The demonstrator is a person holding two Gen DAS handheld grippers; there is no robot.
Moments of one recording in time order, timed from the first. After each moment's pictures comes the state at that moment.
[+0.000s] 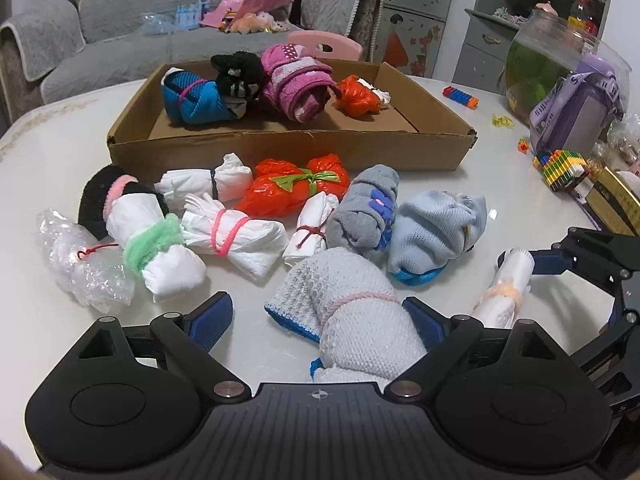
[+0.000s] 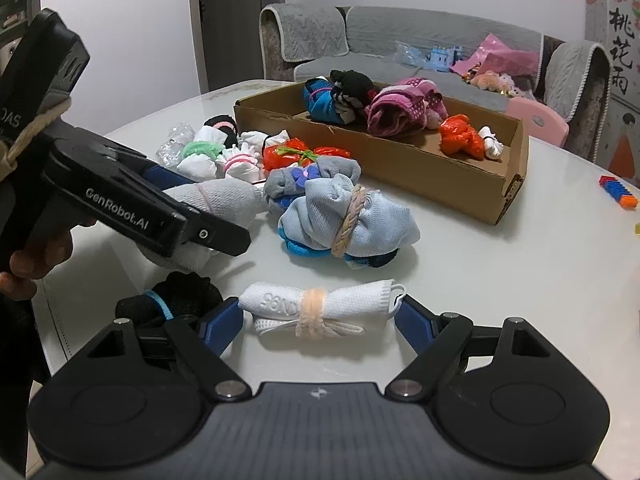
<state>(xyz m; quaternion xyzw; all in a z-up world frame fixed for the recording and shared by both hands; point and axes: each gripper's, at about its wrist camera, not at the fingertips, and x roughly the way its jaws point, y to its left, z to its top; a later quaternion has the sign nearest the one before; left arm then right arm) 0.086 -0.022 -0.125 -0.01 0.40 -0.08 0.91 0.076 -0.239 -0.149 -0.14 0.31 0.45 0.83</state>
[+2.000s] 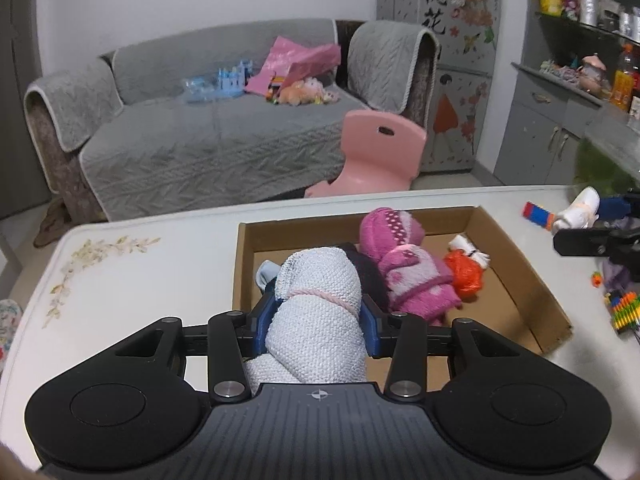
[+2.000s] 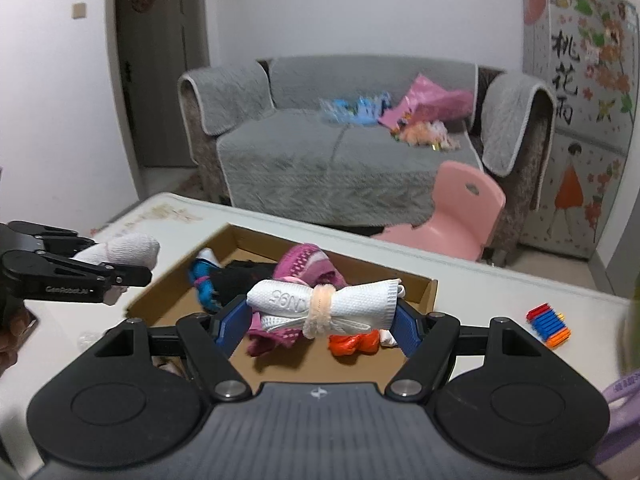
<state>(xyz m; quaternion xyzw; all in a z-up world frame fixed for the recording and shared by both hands) 0.224 0.052 -0.022 0.01 0.35 -0.03 0.94 0.231 -0.188 -0.027 -0.09 0.29 0.36 0.88</state>
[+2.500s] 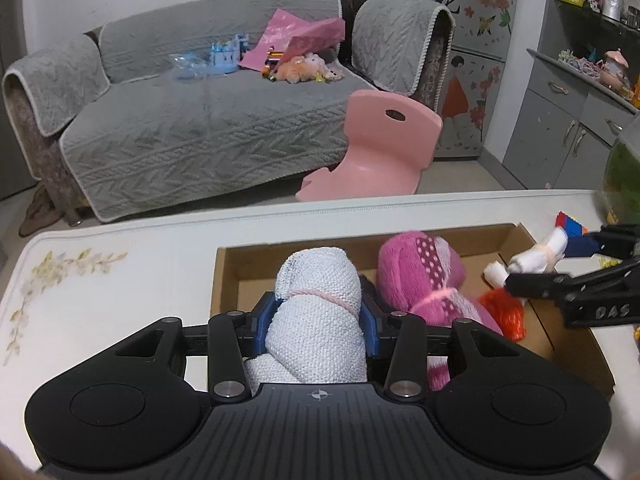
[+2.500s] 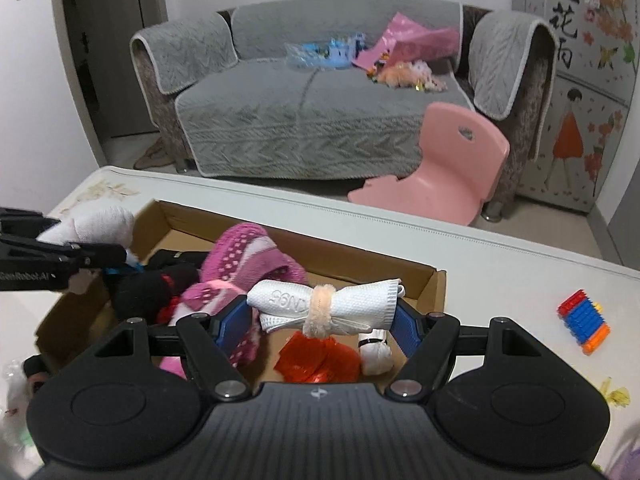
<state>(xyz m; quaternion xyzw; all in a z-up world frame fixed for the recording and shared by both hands) 0.309 0.055 -0.043 0.00 0.38 -0.03 0.92 0.306 -0.147 -0.077 -0.09 0.36 0.32 0.87</state>
